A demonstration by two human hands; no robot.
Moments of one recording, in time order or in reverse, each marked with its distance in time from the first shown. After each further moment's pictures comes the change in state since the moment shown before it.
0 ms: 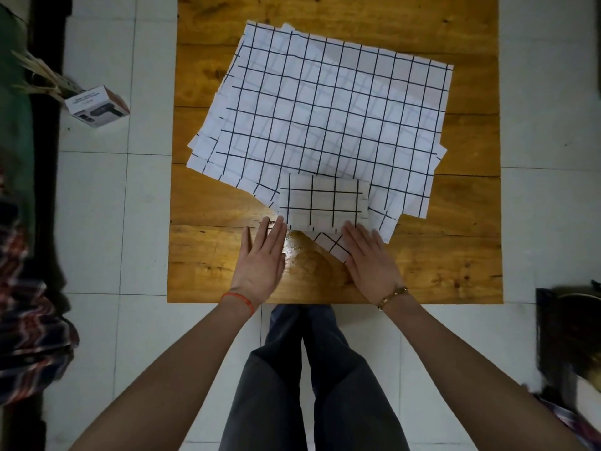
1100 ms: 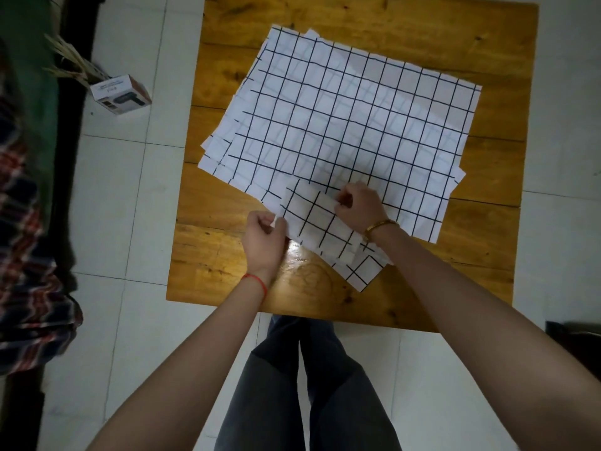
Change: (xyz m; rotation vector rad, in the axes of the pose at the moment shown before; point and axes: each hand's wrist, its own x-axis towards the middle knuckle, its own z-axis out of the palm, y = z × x) left_hand 0.047 0.015 -0.058 -1.410 0.450 -0.811; right_hand 0.129 0.008 -0.086 0.724 0.038 0.154
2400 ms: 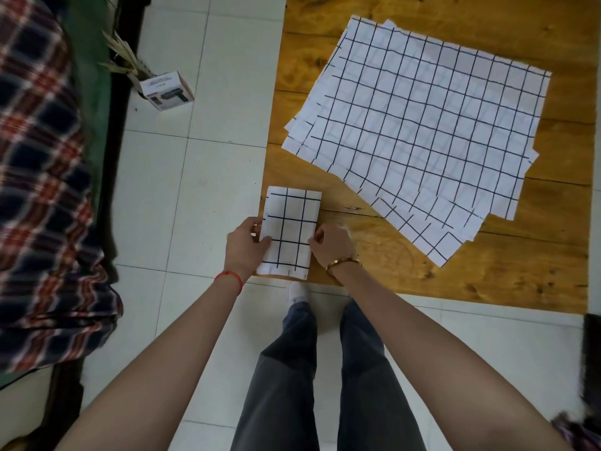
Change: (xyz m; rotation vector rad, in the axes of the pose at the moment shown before) left_hand 0.056 -0.081 -0.199 0.436 -0.215 0.113; right_hand -0.082 -0.148 0.184 -0.058 -0.090 0.247
